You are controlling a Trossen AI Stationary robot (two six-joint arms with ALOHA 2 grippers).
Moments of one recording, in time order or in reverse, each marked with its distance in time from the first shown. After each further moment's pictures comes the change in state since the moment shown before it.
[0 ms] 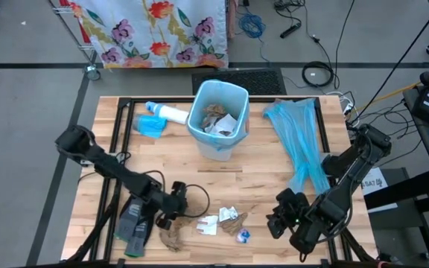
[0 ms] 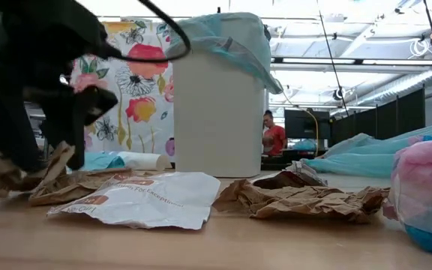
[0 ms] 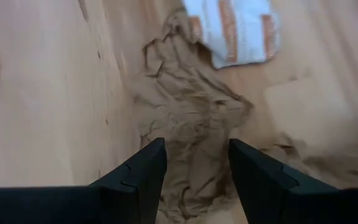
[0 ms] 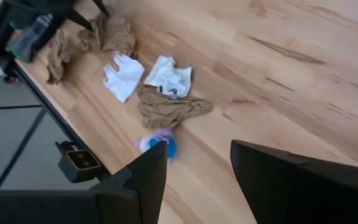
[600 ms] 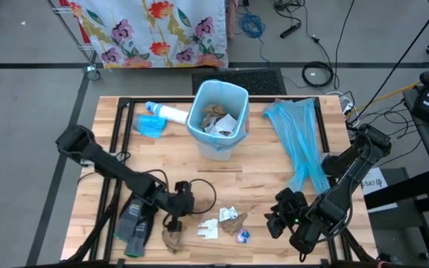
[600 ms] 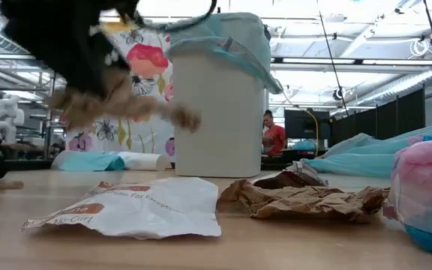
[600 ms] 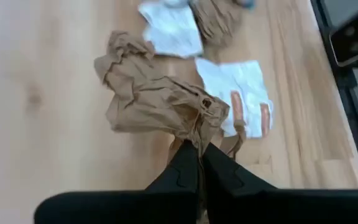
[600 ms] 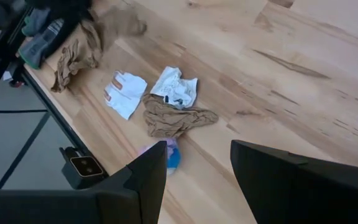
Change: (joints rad) left arm 0.009 -0.025 0.216 -0.188 -0.043 -0.231; right arm 0.000 0.000 0.000 0.013 0.040 -0.037
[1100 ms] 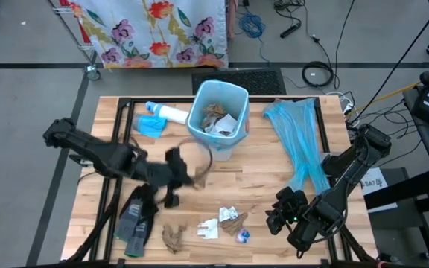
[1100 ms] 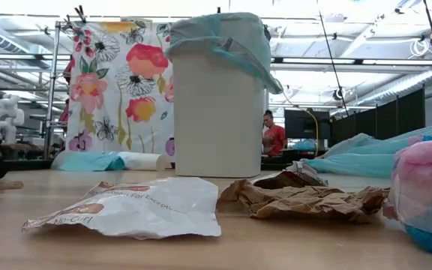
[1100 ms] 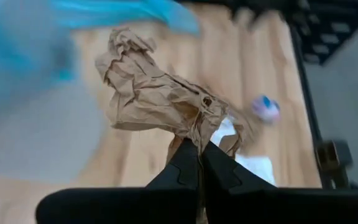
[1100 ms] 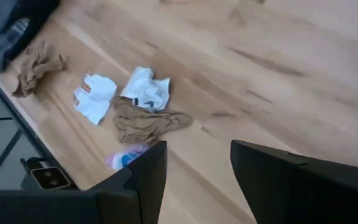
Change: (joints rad) left arm 0.129 -0.191 0.486 -0.535 -0.166 0.051; right arm 0.000 0.000 -0.114 0.041 0.006 0.055
